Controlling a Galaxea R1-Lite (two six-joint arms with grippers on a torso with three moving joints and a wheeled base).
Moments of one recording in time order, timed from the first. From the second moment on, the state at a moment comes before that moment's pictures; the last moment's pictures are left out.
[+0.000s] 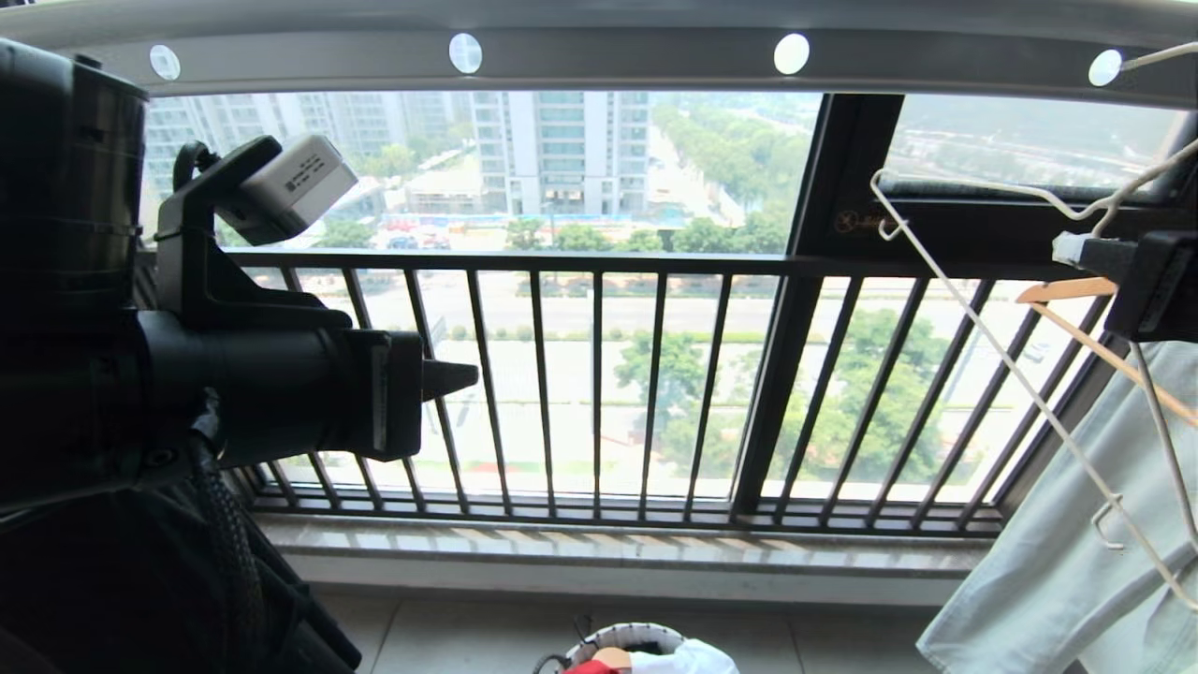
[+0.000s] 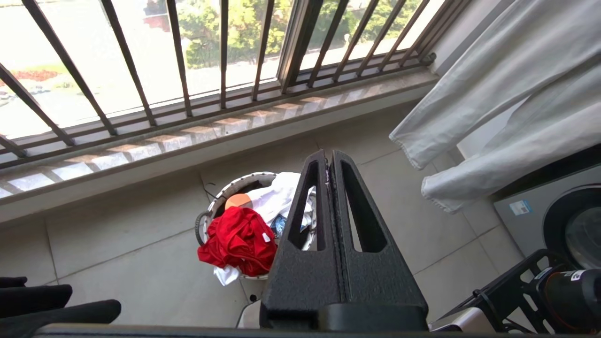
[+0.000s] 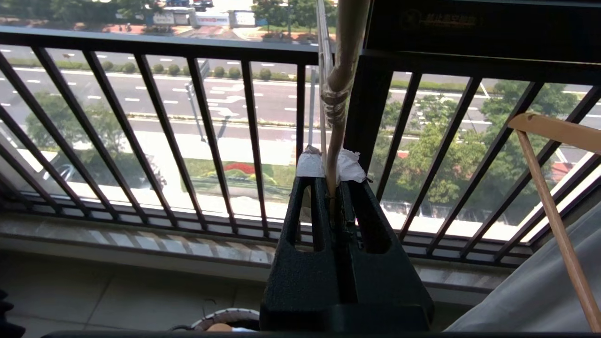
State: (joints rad) left arm -0.71 1.30 -1.13 0.17 0.07 -0.28; right arm 0.26 1.19 -0.97 -0.18 -0.21 0.02
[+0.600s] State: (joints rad) left arm -0.71 1.24 -1.13 0.17 0.07 -0.26; right arm 0.20 1.27 -1.04 -0.18 -0.21 0.02
